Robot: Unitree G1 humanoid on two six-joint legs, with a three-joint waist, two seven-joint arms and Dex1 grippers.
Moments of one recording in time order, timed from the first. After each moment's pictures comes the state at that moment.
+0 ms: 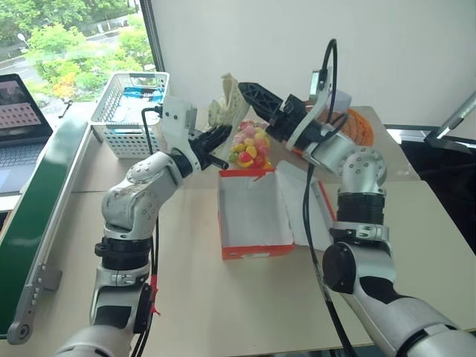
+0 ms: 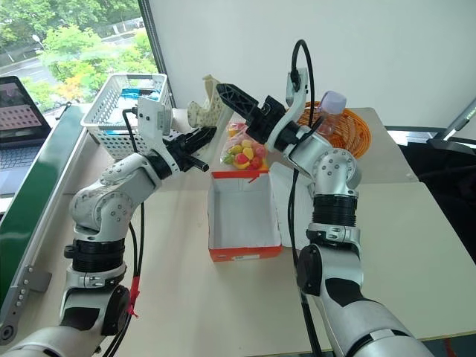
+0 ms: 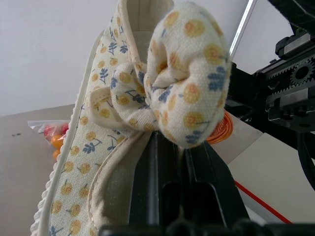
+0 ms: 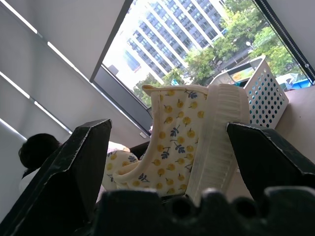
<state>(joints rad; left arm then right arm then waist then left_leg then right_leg) -0.71 0.29 0.08 -0.16 -0.54 0.74 -0.36 -1.04 -0.12 -0.36 0.32 0.83 0.89 0.45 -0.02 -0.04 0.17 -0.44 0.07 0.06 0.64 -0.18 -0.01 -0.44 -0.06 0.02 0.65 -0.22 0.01</state>
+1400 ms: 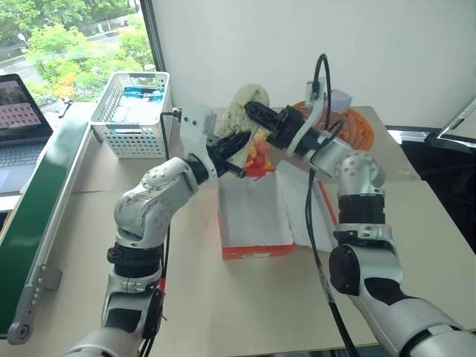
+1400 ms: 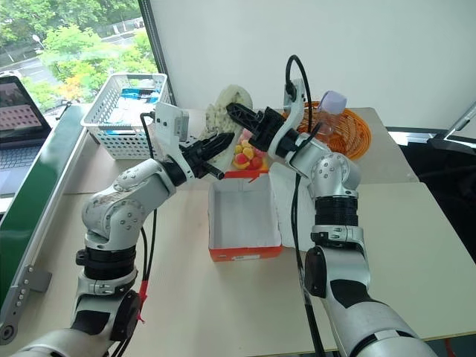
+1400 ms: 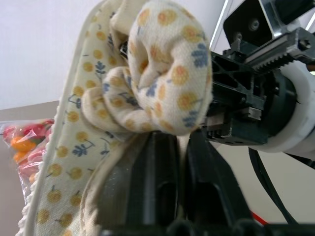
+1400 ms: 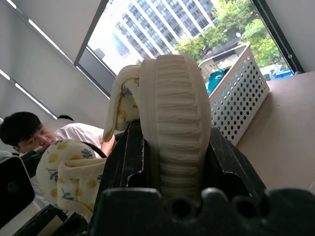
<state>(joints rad) -0.63 0.27 0.07 -0.34 -0.61 0.87 -0.34 -1.02 -0.19 -0.26 0.39 0.75 0.82 0.54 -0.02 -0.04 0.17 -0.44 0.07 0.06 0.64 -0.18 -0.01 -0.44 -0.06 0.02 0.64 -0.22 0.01</state>
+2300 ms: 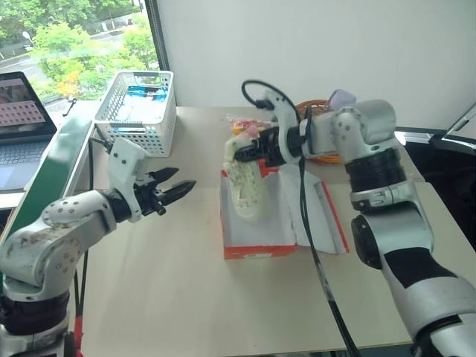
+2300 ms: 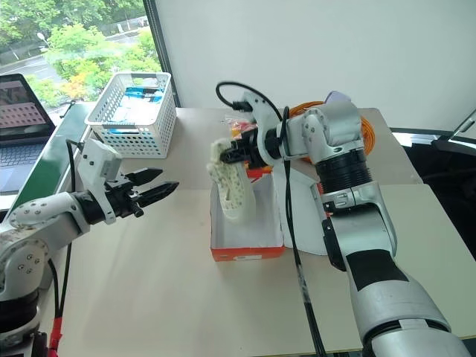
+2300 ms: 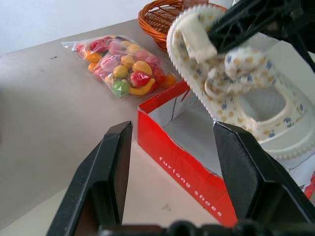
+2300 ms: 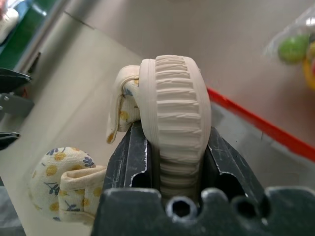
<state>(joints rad) -0.30 0.69 0.26 -0.59 -0.75 0.98 -0.45 -1.26 -0.36 0.18 0.48 0.54 1.35 0.60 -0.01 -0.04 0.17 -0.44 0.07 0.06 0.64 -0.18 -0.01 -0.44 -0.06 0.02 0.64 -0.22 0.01</state>
